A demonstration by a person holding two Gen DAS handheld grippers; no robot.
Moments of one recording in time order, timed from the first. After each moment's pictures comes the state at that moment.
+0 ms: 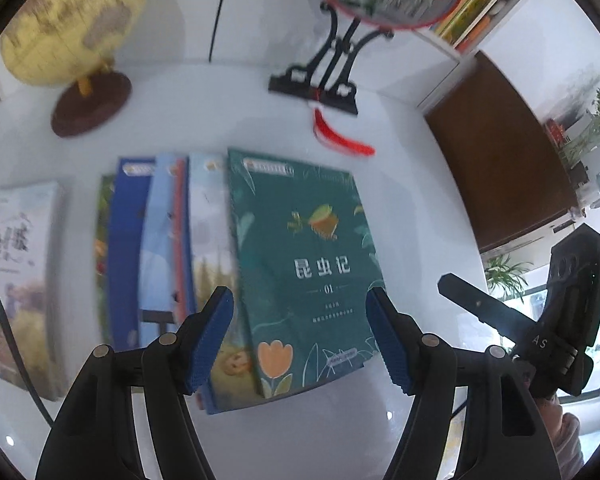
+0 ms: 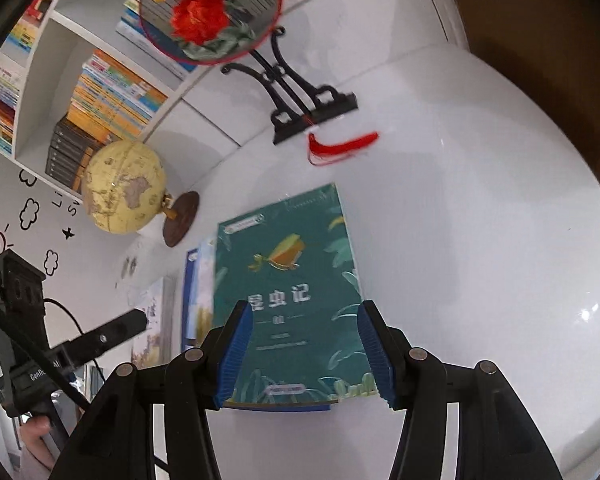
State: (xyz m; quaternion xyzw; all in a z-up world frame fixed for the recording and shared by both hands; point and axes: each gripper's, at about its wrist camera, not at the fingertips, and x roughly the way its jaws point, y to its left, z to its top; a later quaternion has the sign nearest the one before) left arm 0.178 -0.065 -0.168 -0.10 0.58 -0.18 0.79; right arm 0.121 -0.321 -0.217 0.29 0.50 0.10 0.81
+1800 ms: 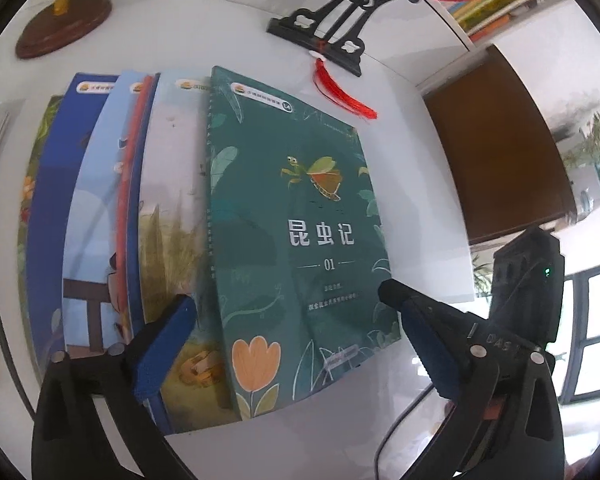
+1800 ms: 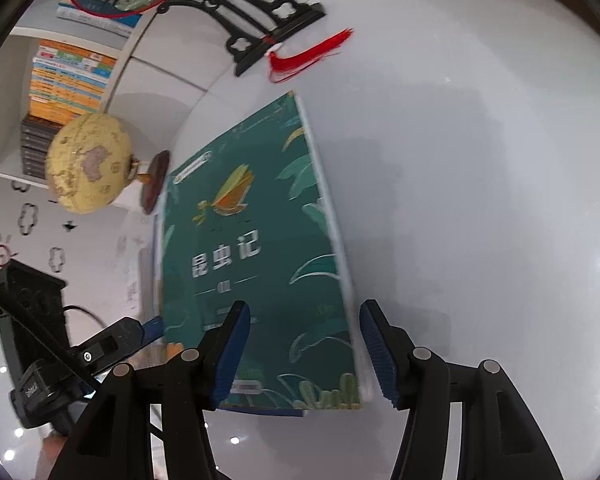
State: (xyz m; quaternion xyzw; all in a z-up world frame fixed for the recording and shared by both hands) left arm 0.176 -0.067 -0.234 -0.15 0.61 -0.22 0.75; right arm 0.133 -0.311 -0.306 0.34 0.56 0.13 0.74
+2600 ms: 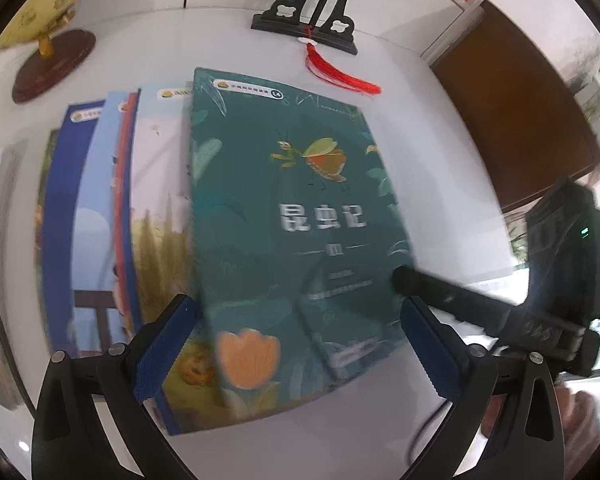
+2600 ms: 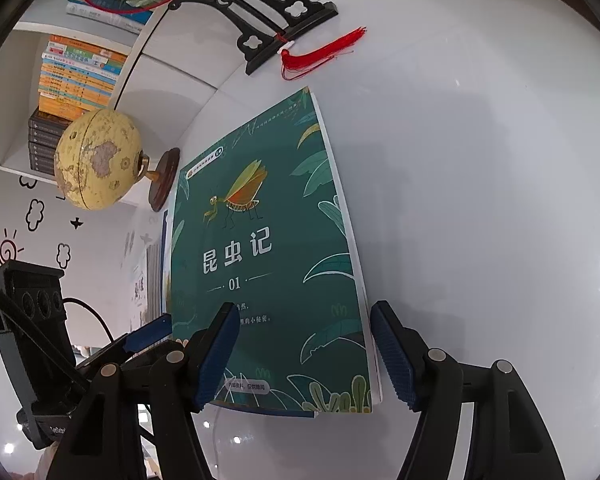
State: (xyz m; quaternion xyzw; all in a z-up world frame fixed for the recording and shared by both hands) left arm 0.171 -0.088 -0.232 -0.08 0.61 -0.21 0.76; right arm 0.133 -0.304 -0.305 0.34 0.56 0.14 0.74
